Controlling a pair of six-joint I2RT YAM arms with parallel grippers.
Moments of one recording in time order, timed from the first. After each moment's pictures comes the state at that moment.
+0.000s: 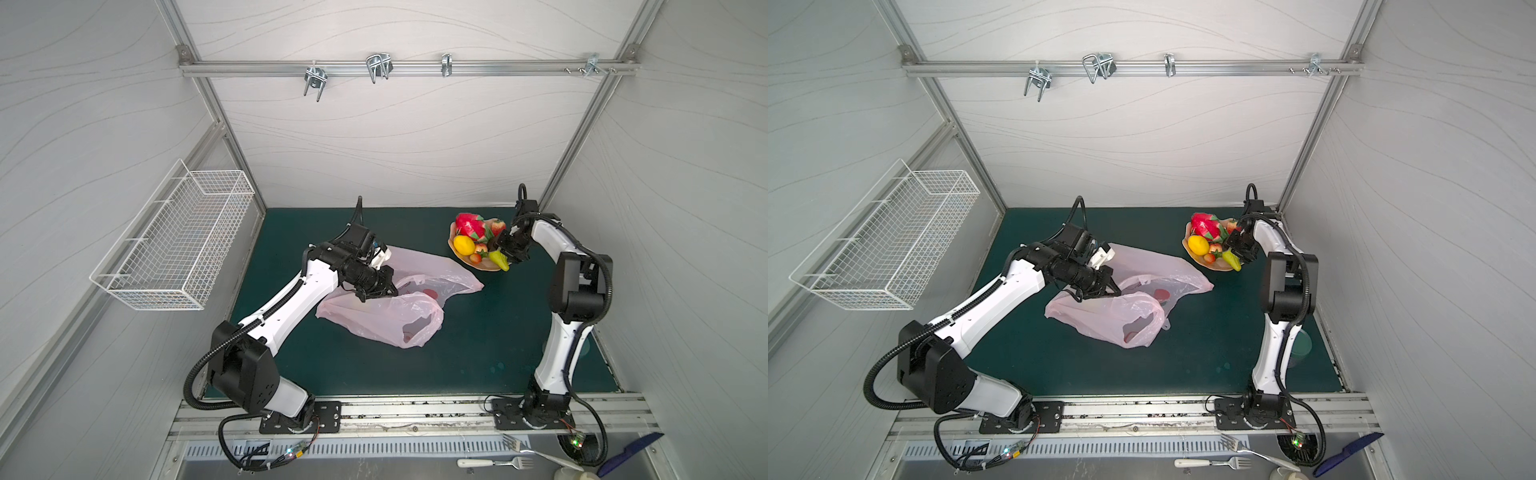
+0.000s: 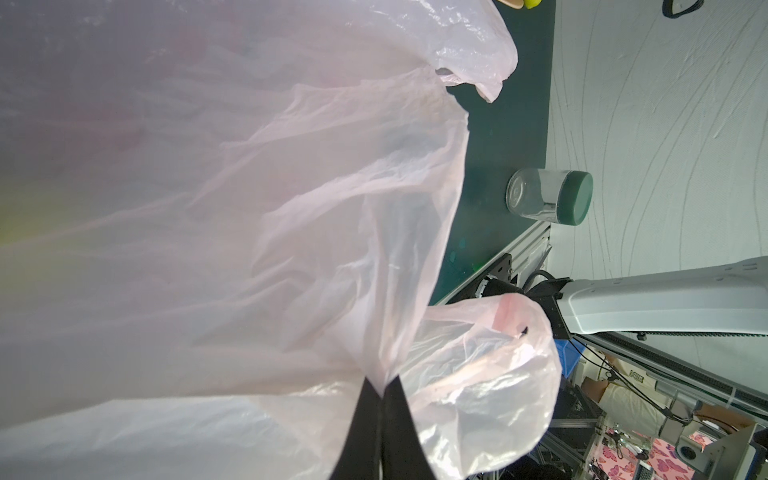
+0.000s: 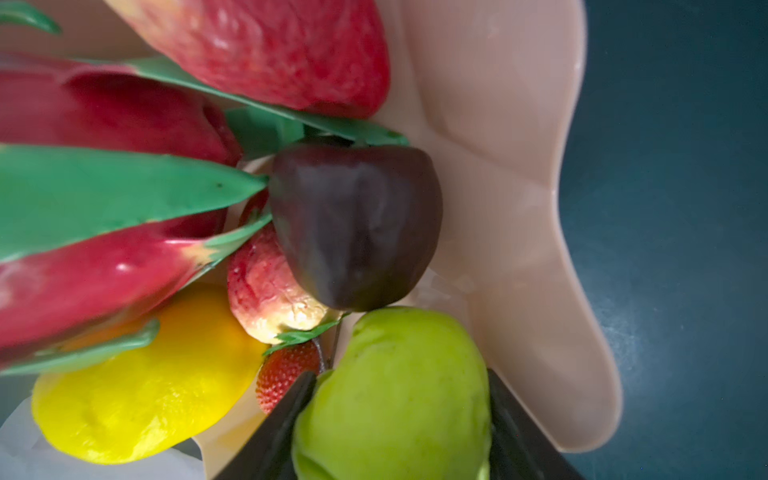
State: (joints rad) left arm -0.47 1.47 1.30 -0.96 0.58 -0.48; right arm -0.01 2.06 1.69 -0.87 -0.20 0.49
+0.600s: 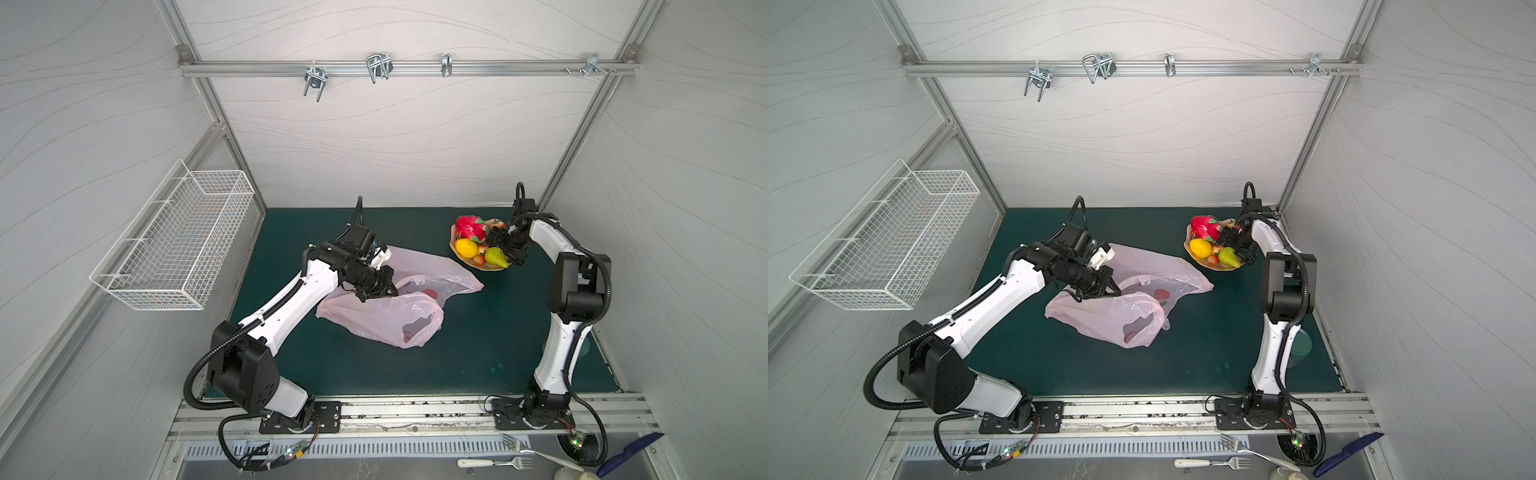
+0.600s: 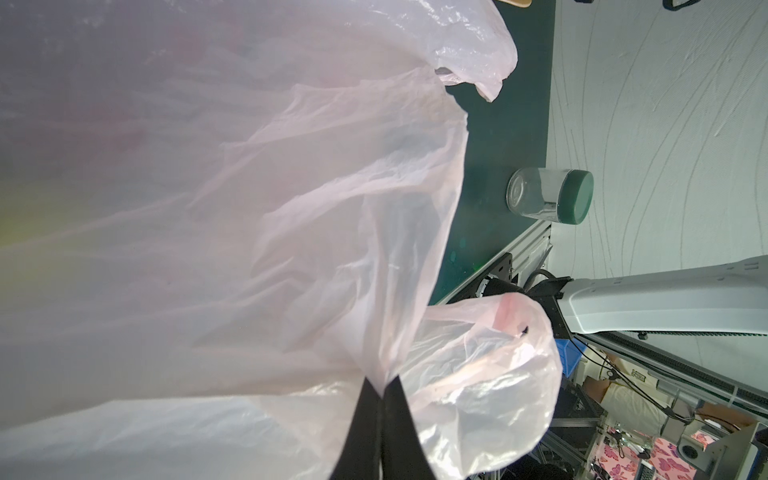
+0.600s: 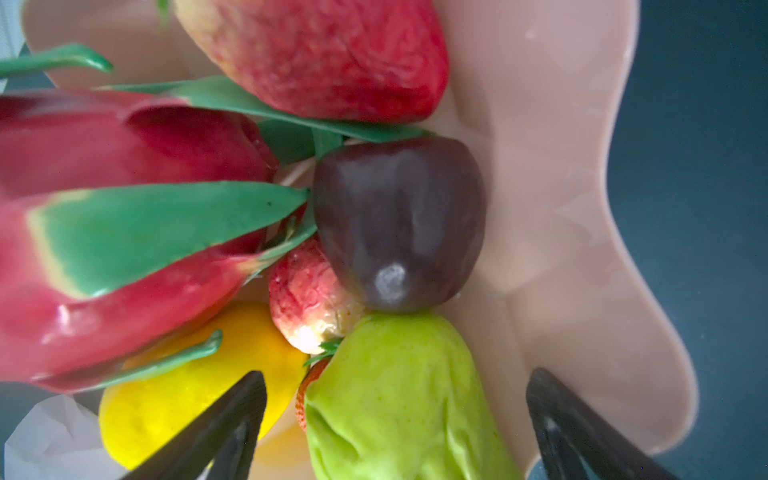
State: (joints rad) left arm -0.47 1.47 1.30 -0.96 0.58 -0.47; right arm -0.01 2.06 1.69 -0.84 -0.19 0.50
